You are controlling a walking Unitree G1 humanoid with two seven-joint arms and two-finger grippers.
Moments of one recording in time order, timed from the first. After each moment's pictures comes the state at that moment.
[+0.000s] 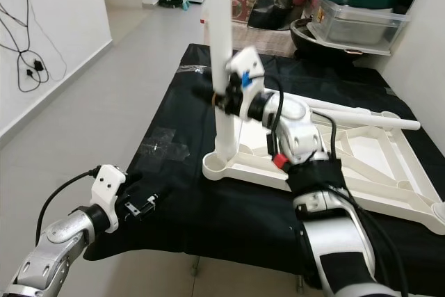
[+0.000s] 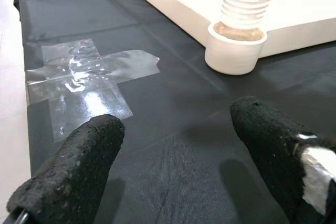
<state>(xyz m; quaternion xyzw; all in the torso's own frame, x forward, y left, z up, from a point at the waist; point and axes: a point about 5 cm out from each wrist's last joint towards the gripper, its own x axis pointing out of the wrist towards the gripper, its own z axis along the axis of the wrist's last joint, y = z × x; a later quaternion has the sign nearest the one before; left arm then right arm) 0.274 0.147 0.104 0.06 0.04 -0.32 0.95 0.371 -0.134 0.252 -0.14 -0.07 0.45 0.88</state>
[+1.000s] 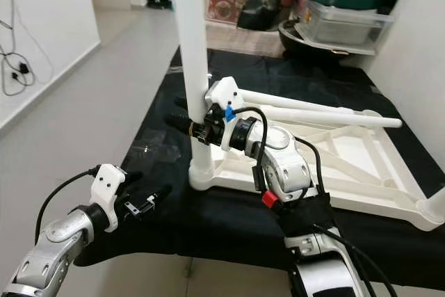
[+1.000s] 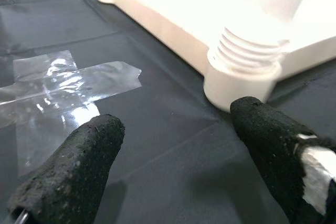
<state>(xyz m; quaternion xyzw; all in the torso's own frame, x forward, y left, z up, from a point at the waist) 0.274 0.148 0.105 0.06 0.04 -0.31 0.95 0.327 -0.094 0.237 -0.03 -0.08 0.53 0.84</state>
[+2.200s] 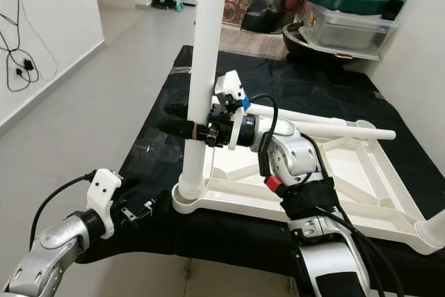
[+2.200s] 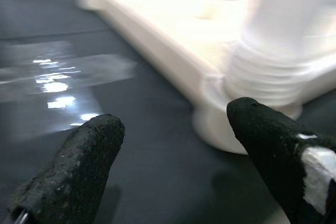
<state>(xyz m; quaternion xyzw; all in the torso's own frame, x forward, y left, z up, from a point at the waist) 0.253 0.147 0.108 0.02 0.05 -0.36 0.93 0.334 -0.114 0.245 -0.01 -0.05 0.64 0.76</state>
